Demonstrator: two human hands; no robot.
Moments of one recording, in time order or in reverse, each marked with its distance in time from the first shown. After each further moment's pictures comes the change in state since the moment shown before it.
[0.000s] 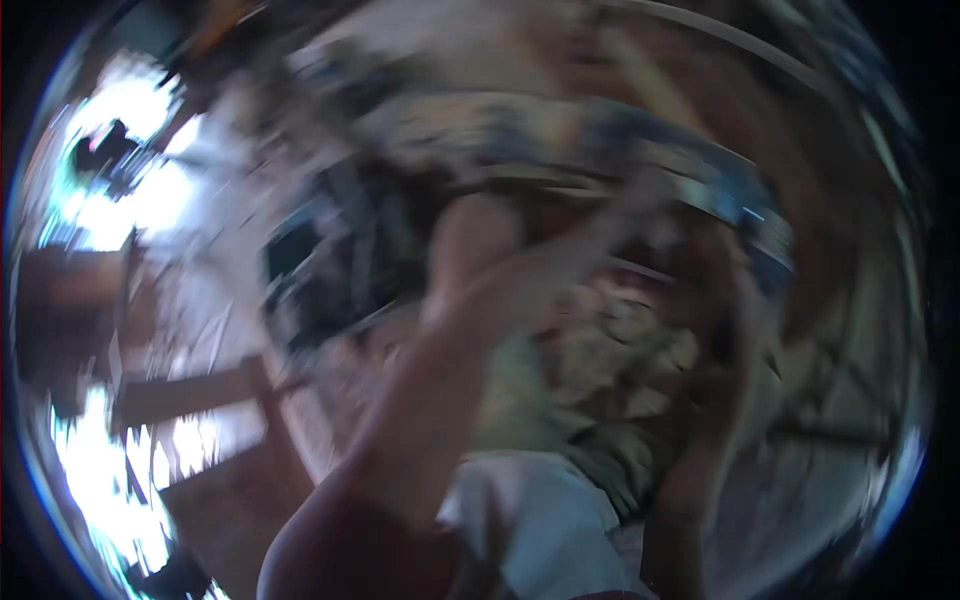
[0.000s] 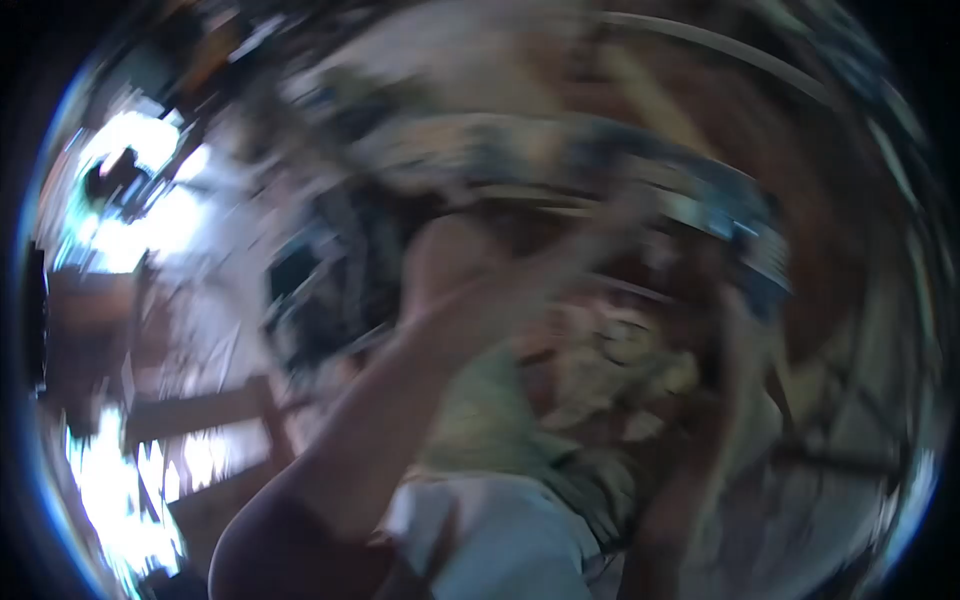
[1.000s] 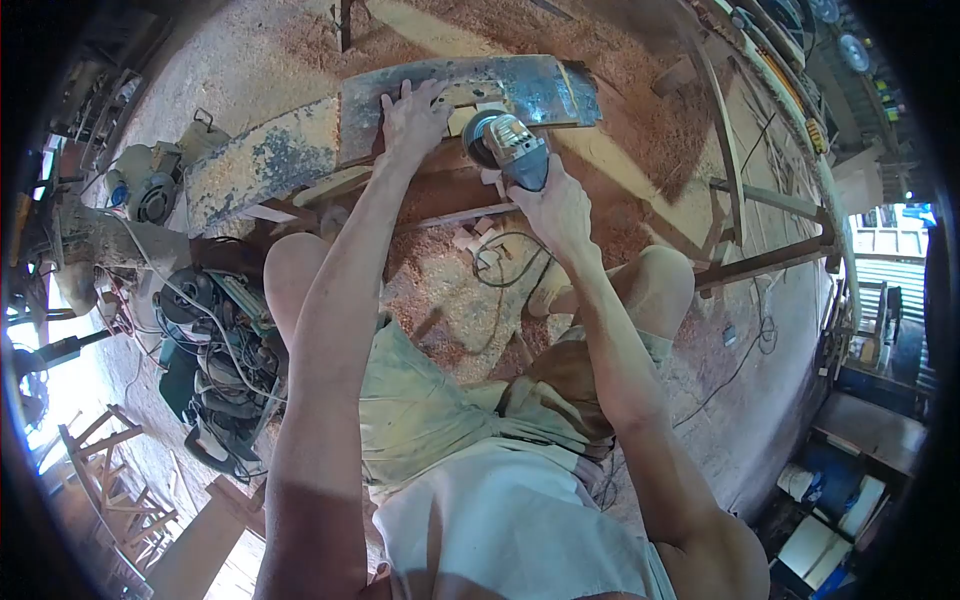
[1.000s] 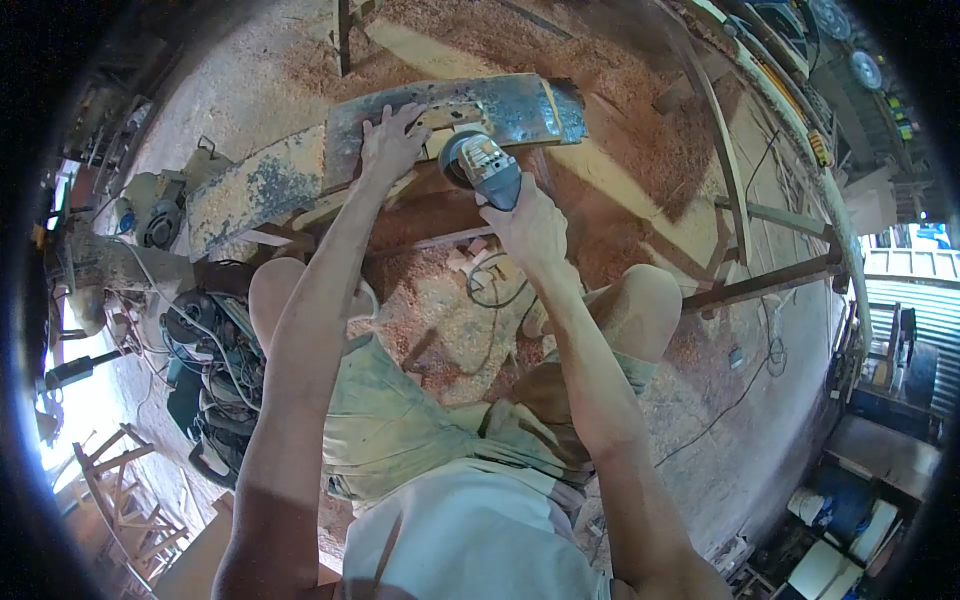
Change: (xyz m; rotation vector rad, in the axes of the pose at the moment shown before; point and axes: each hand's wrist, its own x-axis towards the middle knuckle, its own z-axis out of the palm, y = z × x) left_hand 0.037 -0.043 -0.023 -0.024 -0.477 -0.604; right_hand -0.022 -0.034 0.053 -0.361 -0.175 -0.017
